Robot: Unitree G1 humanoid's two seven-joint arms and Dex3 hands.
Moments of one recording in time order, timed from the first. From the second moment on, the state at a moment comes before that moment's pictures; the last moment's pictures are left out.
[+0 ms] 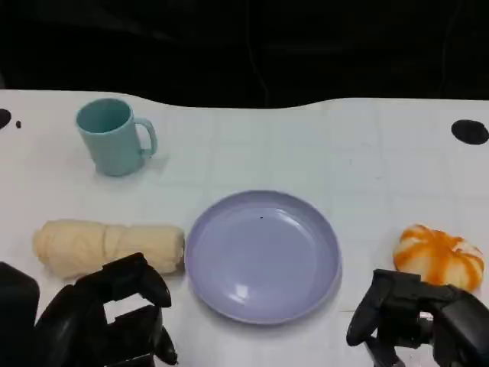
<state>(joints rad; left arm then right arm) 0.31 0.17 0.09 -0.72 -0.44 0.76 -0.15 0.42 -0.25 0.11 -0.74 0.05 0.31 0.28</state>
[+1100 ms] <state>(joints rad) 0.07 0.57 -0.07 -0.56 0.29 0.34 -0.30 0.41 -0.24 0.15 -0.74 0.04 0.32 0.26</state>
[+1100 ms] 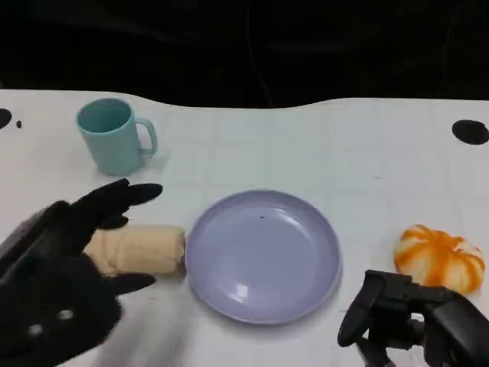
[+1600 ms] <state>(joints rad) -0.21 0.60 -0.33 -0.17 0.72 0.35 -0.34 0.43 -0.24 0.15 -0.76 0.04 0.32 0.26</state>
